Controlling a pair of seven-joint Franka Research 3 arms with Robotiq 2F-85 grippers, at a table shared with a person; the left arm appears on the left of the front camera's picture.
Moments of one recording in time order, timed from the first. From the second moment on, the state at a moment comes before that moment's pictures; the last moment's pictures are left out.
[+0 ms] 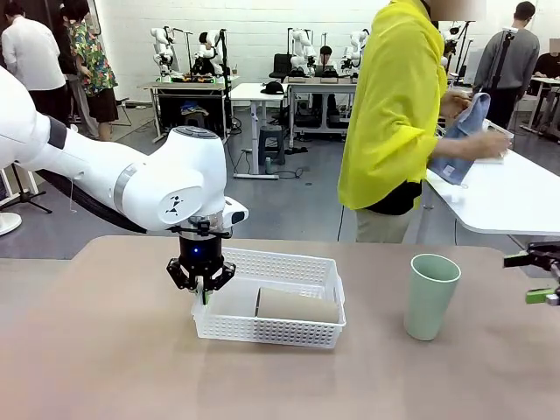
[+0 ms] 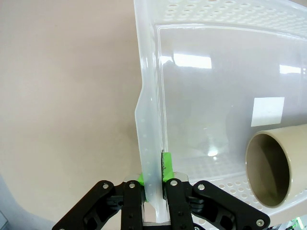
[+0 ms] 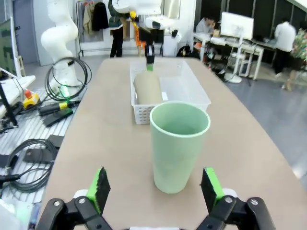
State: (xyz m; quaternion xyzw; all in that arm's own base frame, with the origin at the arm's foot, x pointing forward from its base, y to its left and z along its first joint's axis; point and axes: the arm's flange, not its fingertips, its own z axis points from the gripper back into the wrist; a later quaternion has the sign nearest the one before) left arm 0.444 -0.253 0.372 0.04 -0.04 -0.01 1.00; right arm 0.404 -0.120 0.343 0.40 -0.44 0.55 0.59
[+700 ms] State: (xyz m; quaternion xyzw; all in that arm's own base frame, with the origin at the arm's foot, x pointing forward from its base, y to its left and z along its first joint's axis) left arm 0.444 -0.253 0.372 0.04 -0.04 -0.01 1.00; right arm 0.476 -0.097 0.274 0.40 -0.40 0.54 0.62
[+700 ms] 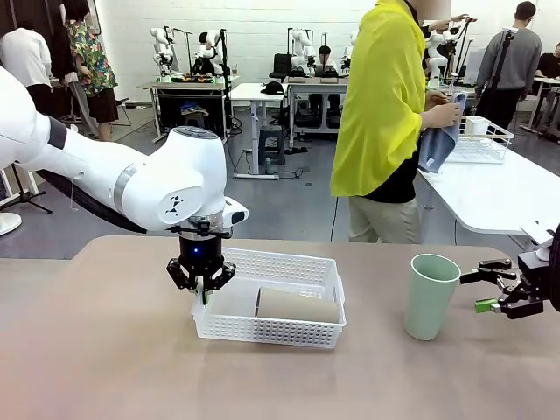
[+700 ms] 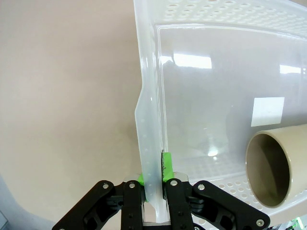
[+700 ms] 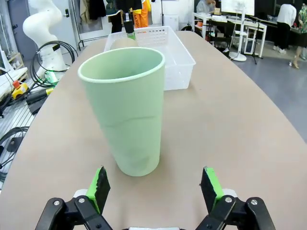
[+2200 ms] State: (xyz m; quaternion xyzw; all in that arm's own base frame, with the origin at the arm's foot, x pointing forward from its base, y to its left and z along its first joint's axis) left arm 0.444 -0.253 0.372 0.04 -0.04 -0.01 1.00; right arm 0.490 0.008 0.238 0.49 -0.32 0.58 0.57
